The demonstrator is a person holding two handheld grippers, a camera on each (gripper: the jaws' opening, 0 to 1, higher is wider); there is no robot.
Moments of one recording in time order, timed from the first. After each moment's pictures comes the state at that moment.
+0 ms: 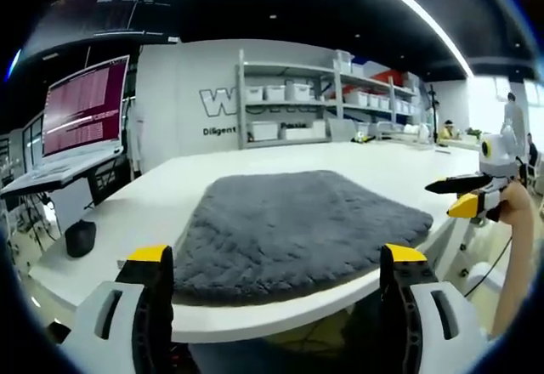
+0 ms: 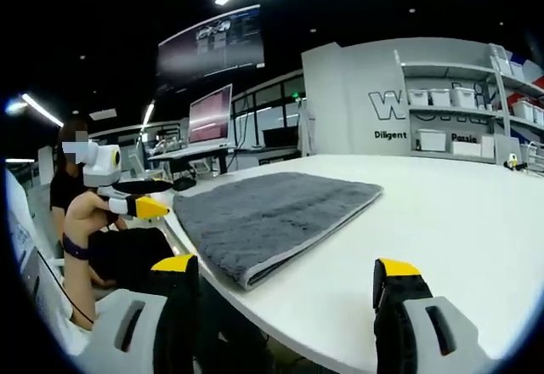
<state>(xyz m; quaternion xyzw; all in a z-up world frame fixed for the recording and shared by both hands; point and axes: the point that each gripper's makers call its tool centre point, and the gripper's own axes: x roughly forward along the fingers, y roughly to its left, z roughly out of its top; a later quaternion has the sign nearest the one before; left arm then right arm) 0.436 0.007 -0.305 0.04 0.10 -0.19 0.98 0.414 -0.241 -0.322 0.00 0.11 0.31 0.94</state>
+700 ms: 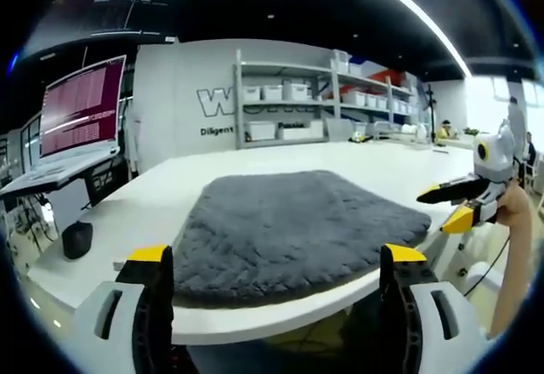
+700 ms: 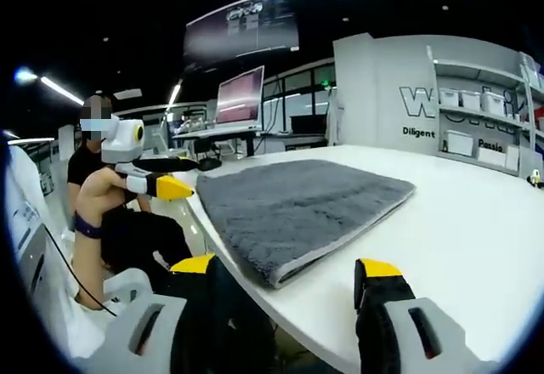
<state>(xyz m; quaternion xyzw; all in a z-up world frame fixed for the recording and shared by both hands) 0.436 0.003 -0.305 0.04 0.10 -0.19 0.97 0.406 -0.213 -0.332 -0.03 0.13 0.37 0.92</state>
